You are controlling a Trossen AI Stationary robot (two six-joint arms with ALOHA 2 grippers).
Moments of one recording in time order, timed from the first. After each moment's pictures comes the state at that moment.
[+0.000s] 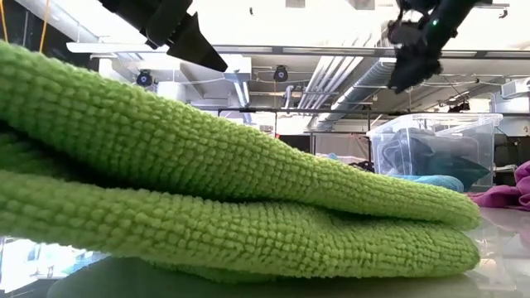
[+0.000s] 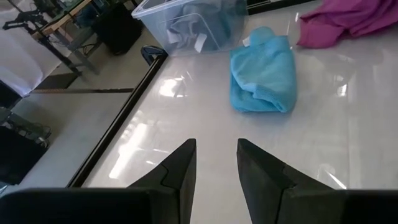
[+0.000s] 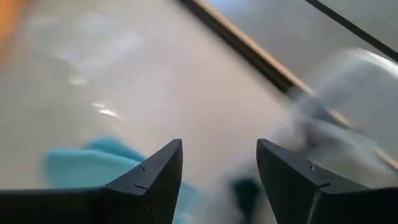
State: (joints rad) left arm -0.37 1.42 0.86 -0.10 -0.87 -0.08; right arm -0.63 0.95 0.99 -0.85 0.01 0.05
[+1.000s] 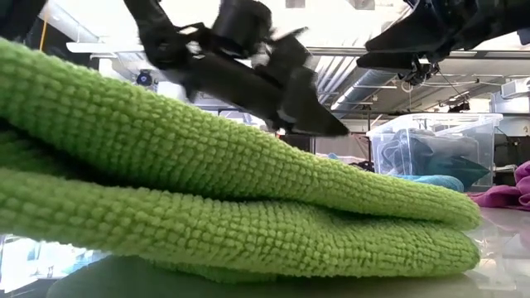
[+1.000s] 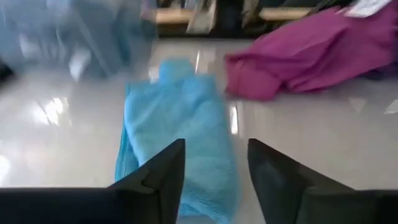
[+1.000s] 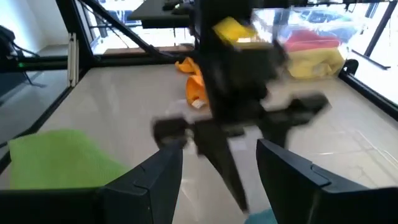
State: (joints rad) left arm -0.02 2.03 1.07 0.57 -0.15 0.00; right arm 0.29 1.02 0.44 0.30 0.33 0.11
